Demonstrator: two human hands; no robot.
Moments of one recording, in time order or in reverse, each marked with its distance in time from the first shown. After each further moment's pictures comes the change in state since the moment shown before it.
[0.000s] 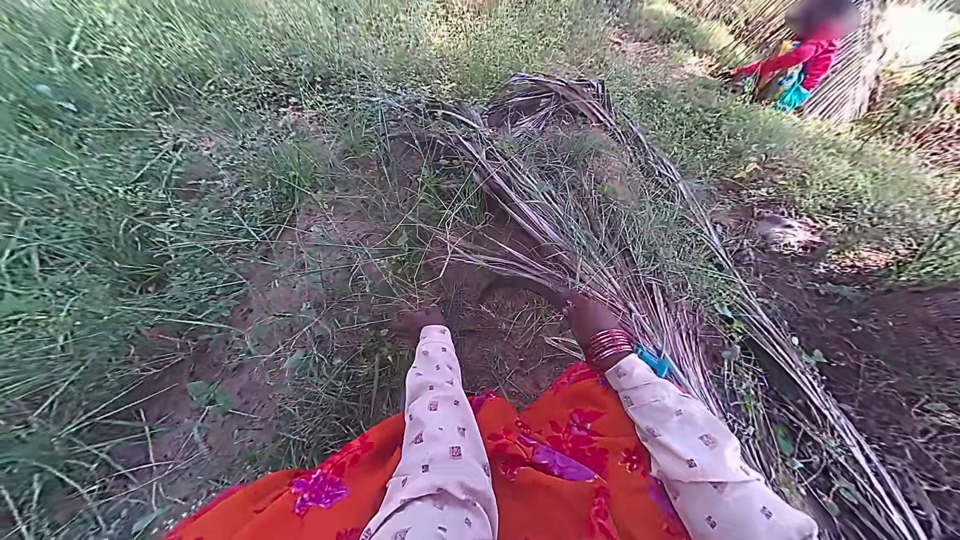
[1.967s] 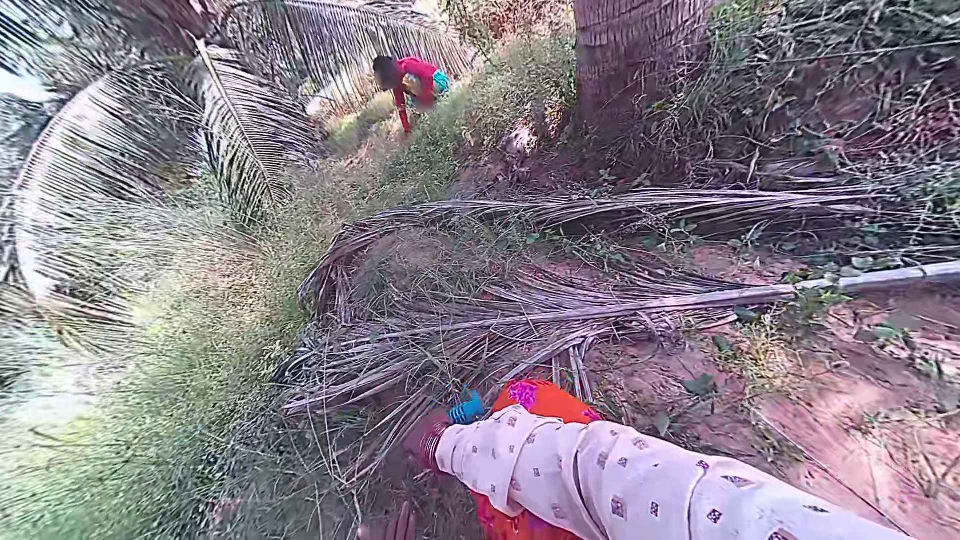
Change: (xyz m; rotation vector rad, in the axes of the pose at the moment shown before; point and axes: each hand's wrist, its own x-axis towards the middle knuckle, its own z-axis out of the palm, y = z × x) left_hand -0.130 0.026 -0.085 -0.416 -0.743 0.260; right_hand -0.024 0.014 0.000 0.435 -0.103 -0.335
